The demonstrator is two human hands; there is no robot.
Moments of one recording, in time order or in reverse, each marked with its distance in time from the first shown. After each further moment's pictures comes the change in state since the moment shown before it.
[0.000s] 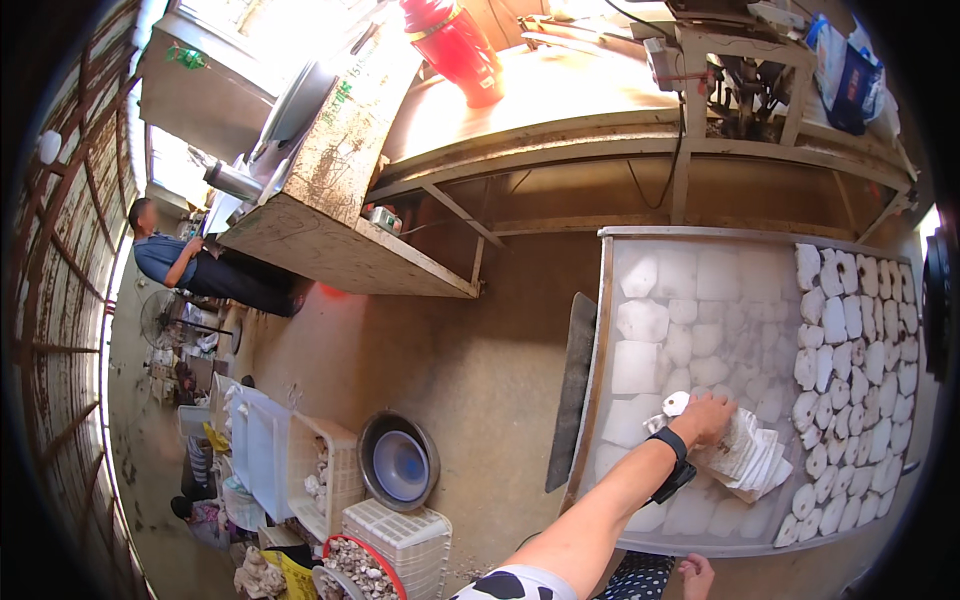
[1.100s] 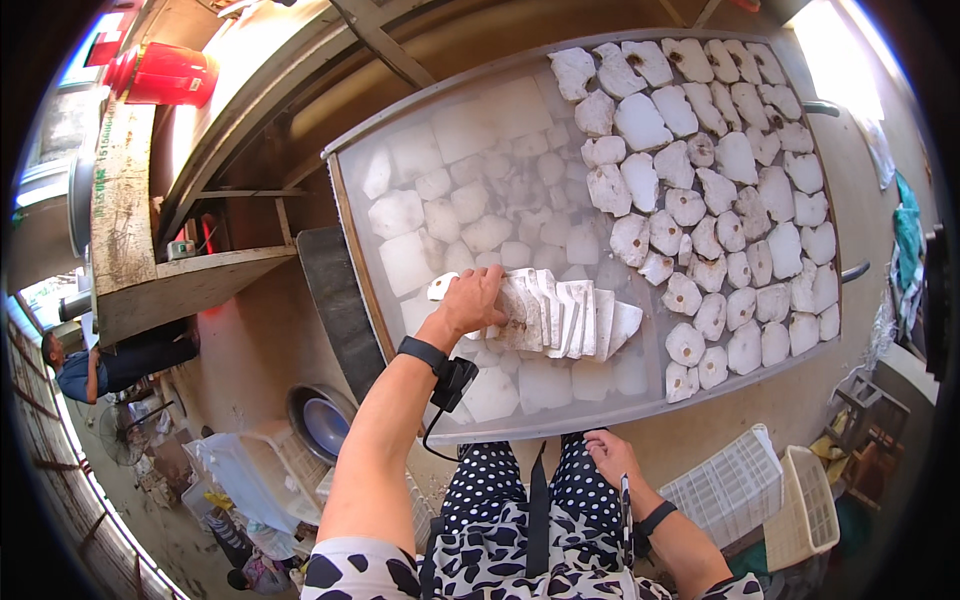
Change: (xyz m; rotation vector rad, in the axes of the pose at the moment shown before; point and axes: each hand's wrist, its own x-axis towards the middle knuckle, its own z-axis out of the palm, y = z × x) left_hand 0.013 0.002 0.009 0.177 -0.049 -0.136; right_hand 0.016 -0.002 -0.084 0.042 -0.230 0.070
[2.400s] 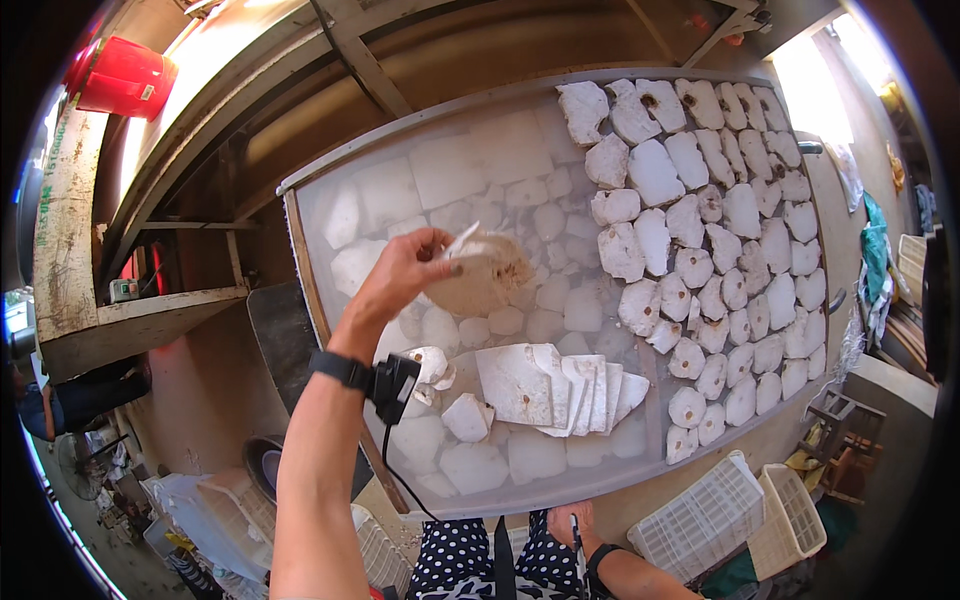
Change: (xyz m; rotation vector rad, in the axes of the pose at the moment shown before) left_hand 0.073 -0.076 -0.103 -0.886 0.162 0.010; right_hand 0.042 0.013 0.080 -0.823 -0.146 -0.073
